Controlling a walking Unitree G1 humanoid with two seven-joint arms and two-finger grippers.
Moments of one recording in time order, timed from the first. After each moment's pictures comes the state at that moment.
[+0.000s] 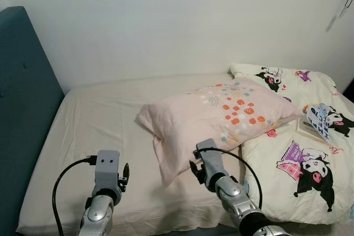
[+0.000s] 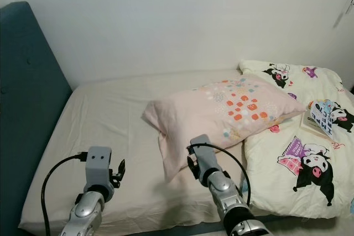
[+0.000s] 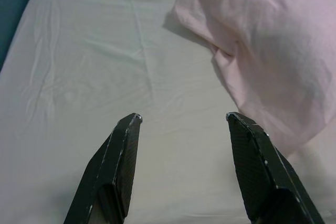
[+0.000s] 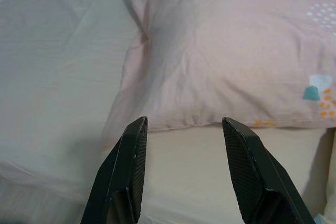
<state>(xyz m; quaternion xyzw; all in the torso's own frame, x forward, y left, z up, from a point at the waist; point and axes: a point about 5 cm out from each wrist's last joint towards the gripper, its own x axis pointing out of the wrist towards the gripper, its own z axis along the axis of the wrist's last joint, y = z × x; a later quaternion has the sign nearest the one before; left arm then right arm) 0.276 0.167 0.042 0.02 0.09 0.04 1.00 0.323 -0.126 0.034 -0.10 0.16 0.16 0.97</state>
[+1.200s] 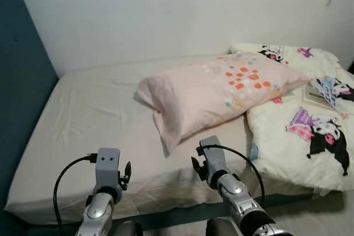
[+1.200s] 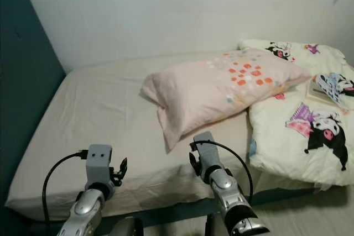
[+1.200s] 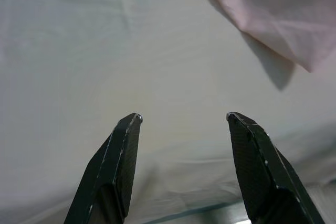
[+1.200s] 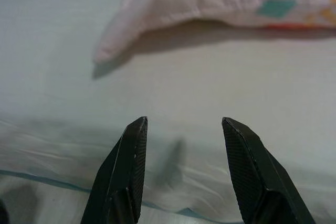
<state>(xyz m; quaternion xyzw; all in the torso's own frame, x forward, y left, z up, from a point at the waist) 0.279 0.165 0.045 0.00 0.09 0.01 1.00 0.324 -0.129 0.036 -0.09 0.15 0.15 0.97</state>
